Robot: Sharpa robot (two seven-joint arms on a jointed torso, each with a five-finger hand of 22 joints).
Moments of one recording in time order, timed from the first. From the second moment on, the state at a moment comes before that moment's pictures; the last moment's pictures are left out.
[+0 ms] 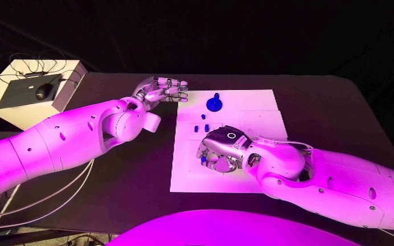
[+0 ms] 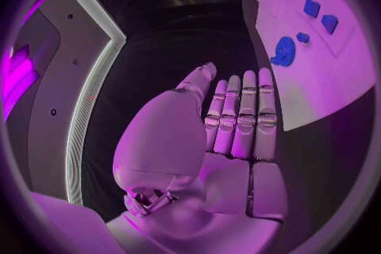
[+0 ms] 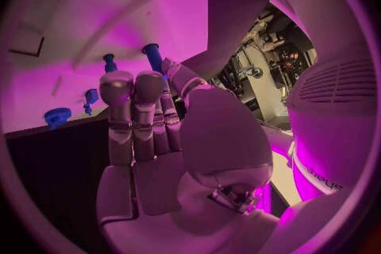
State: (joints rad) left arm 0.94 -0.85 0.15 1.41 -0.21 -0.21 0.31; left_hand 1.42 -0.05 0.11 -0.02 0.34 1.05 0.17 0.06 0.06 1.15 0.13 0.06 0.06 1.17 0.11 0.06 0.11 0.11 1.10 0.12 0.08 0.17; right arm 1.01 -0.69 -0.12 1.76 -1.83 -0.24 -0.15; right_hand 1.34 -0.05 0.31 -0.12 0.23 1.15 0.12 0.06 0.07 1.26 0.07 0.06 0.06 1.44 -0.05 0.88 0.63 0.11 1.46 -0.06 0.62 1.31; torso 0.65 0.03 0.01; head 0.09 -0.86
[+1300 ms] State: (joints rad) left arm 0.94 -0.85 0.15 1.41 -0.21 -0.21 0.30; left_hand 1.42 -0.05 0.10 0.00 0.34 1.05 0.17 0.06 0.06 1.15 0.13 0.06 0.06 1.17 0.11 0.06 0.11 0.11 1.10 0.12 0.08 0.16; right arm 1.04 -0.82 -0.11 1.79 -1.62 -0.44 -0.07; right_hand 1.38 -0.13 0.08 0.04 0.24 1.02 0.14 0.06 0.07 1.09 0.09 0.14 0.06 1.44 -0.02 0.86 0.58 0.16 1.46 -0.02 0.34 1.31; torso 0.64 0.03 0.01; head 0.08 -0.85
